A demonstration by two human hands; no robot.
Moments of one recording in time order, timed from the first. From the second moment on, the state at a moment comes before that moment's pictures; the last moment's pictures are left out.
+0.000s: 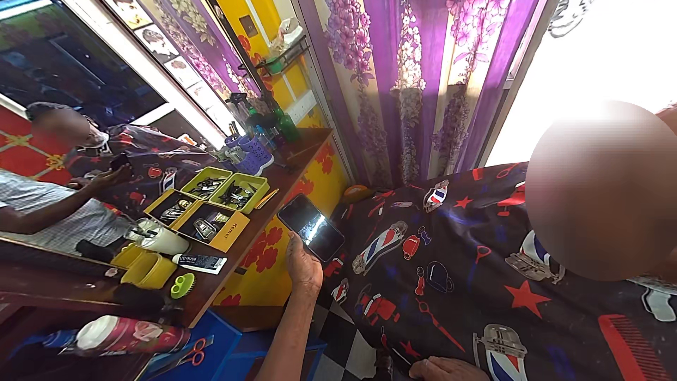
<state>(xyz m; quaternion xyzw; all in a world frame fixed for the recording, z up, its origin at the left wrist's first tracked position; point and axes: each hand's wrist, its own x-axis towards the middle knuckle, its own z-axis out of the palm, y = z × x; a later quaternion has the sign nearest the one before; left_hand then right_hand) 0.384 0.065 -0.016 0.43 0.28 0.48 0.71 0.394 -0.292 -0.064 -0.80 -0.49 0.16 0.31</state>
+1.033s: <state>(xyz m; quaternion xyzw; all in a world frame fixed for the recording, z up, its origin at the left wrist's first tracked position) 0.377 0.053 -0.018 0.52 0.32 0.45 0.65 0.429 -0.066 0.050 -0.78 -0.52 0.21 0.27</state>
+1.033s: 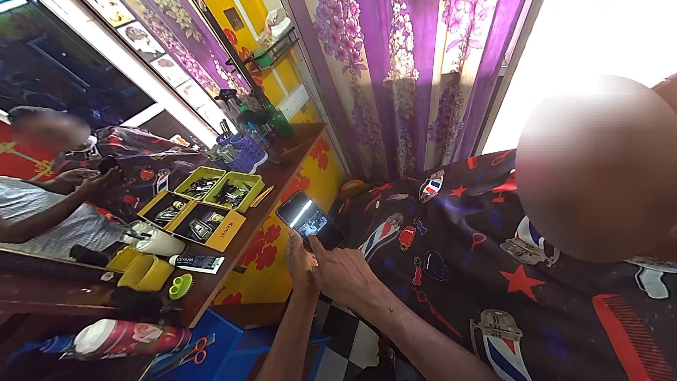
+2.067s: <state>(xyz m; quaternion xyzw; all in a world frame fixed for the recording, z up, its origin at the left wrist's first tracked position) 0.404 0.007 0.039 0.43 0.33 0.50 0.68 0.382 -0.086 0.064 -0.71 -0.62 0.22 0.26</state>
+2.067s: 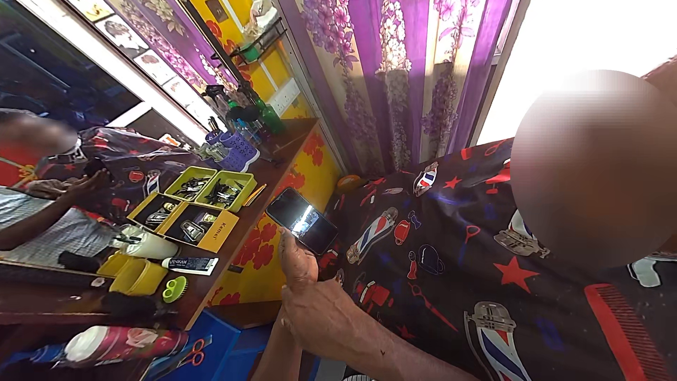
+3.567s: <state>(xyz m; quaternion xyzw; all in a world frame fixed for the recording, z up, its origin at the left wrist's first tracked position) 0.381 0.057 -0.016 0.43 0.28 0.49 0.71 0.456 -0.118 0.005 -0.36 0.01 0.41 0.84</state>
